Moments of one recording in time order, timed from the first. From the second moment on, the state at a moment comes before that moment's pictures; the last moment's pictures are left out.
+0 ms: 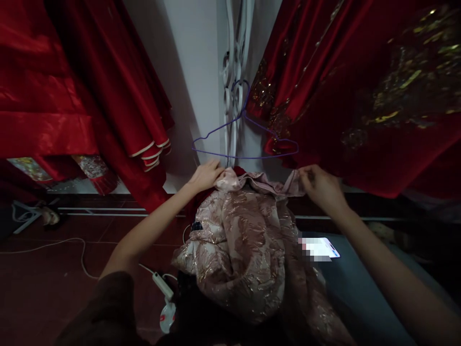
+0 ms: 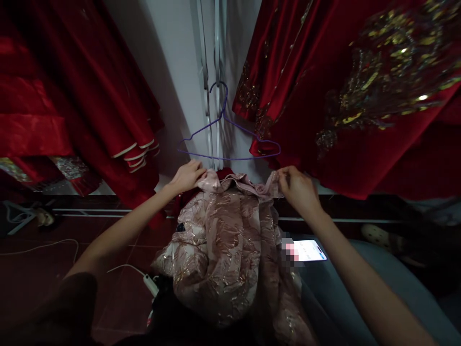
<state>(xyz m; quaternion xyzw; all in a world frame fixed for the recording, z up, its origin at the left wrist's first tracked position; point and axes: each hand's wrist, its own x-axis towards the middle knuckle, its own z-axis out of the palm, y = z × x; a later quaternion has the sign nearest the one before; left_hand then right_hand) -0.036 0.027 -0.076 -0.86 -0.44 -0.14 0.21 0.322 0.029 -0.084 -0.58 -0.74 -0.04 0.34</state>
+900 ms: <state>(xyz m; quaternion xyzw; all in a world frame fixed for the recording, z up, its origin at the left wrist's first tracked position) 0.009 0.008 -0.047 -0.91 -0.37 -0.10 0.18 0.320 0.102 -0.108 -0.61 -0.51 0.06 0.60</state>
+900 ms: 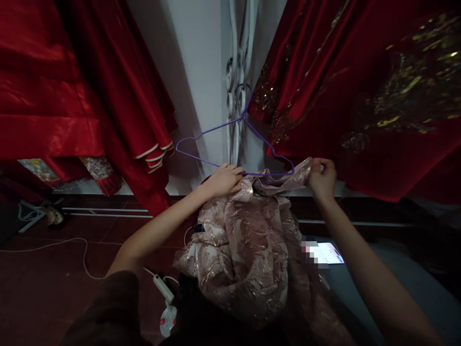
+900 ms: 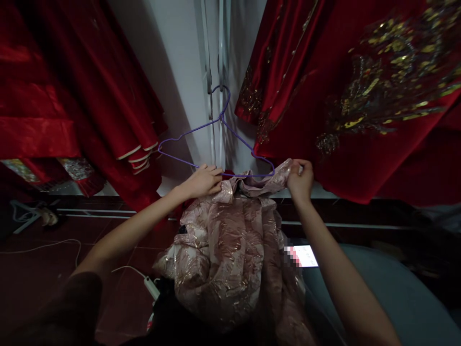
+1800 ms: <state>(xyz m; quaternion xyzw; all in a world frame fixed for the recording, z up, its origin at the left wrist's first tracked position) 0.046 0.040 -0.073 -0.87 -0.44 -0.15 0.16 0.299 0.076 0.004 -0.63 -0.66 -0.07 0.40</state>
